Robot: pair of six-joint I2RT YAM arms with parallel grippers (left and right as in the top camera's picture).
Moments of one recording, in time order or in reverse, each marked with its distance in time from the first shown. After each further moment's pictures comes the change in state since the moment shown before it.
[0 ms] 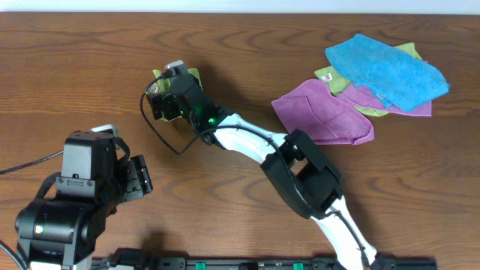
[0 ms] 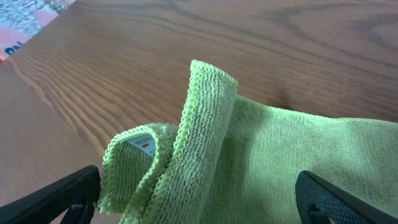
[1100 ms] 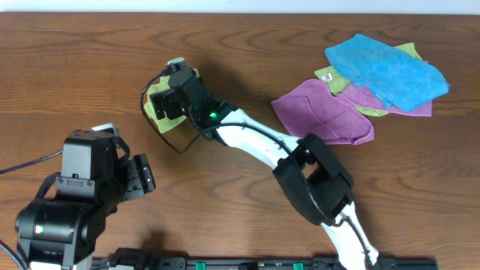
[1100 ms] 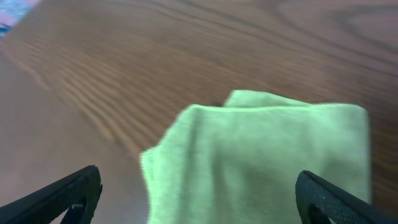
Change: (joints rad) left arm 0.000 0.000 0.000 0.016 0.019 -0.001; right arm -0.005 -0.091 0.019 -0.229 0.026 -0.008
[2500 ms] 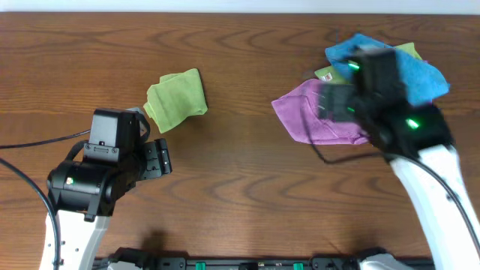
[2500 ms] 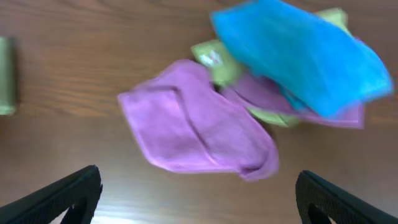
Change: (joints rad) left arm -0.043 0.142 -0.077 0.158 0.085 0.009; right arm -0.579 -0.969 -0.315 -0.946 0.156 -0.197
